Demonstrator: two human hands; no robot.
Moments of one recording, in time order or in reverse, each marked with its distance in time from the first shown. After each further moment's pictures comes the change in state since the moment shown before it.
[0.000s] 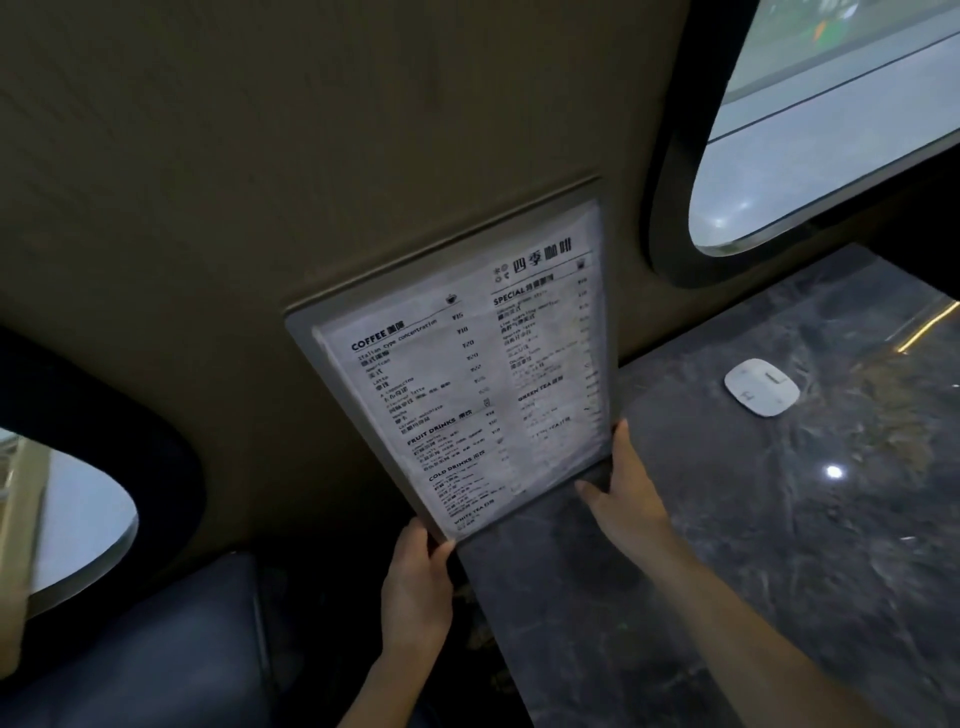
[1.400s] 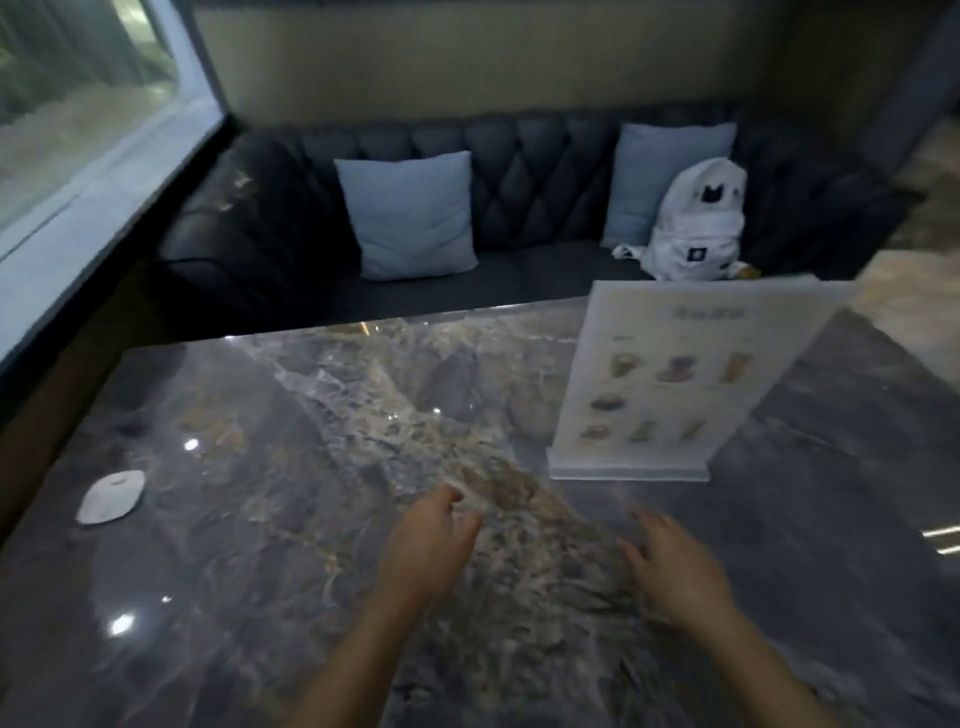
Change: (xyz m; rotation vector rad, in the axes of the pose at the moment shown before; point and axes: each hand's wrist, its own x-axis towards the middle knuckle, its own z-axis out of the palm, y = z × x) left_hand -0.311 0.176 0.255 0.387 -1.010 1.076; right_hand -0.486 0.225 -0.170 -0.307 0.878 0.903
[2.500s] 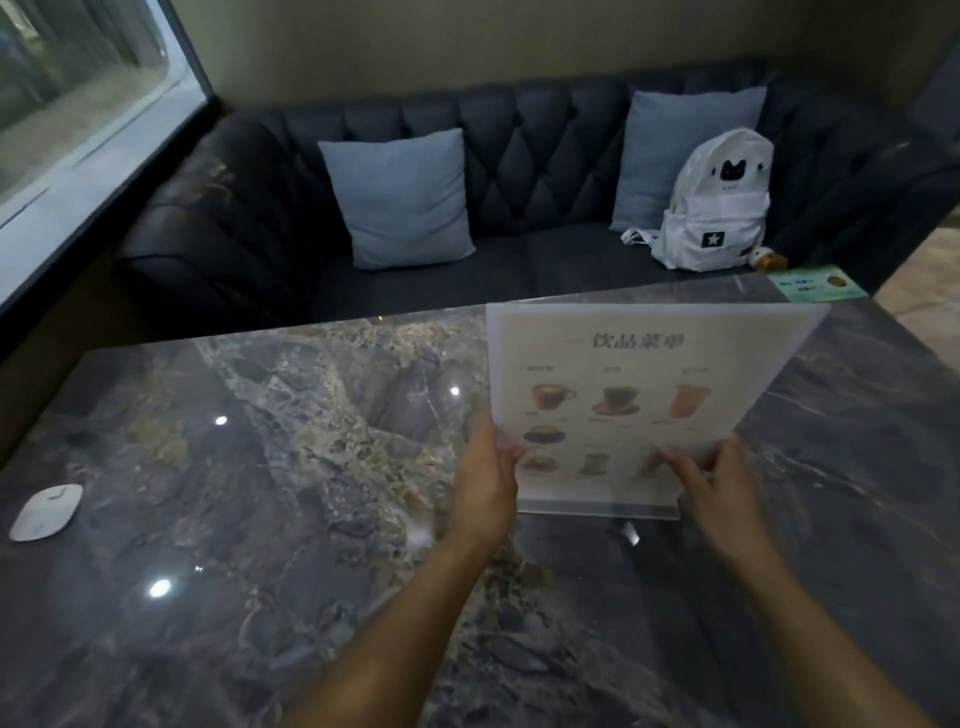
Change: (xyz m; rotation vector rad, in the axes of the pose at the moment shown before) left_hand 0.068 0.121 0.073 -0.441 0.167 0.249; right_hand 0.120 0.077 -0.057 0.849 0.377 -0.008
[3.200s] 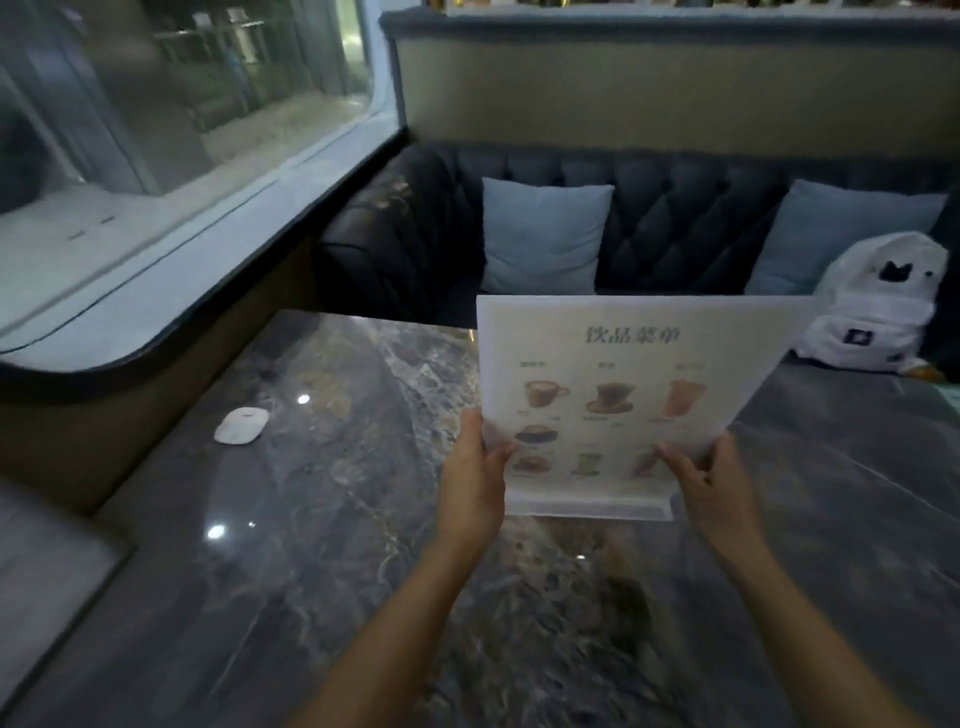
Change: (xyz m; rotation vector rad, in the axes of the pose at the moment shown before) left_hand -0.042 -0.010 -0.152 -0.008 0.368 -0.087; right_hand -0.038 -0.104 0.111 0.074 -0.270 -0.168
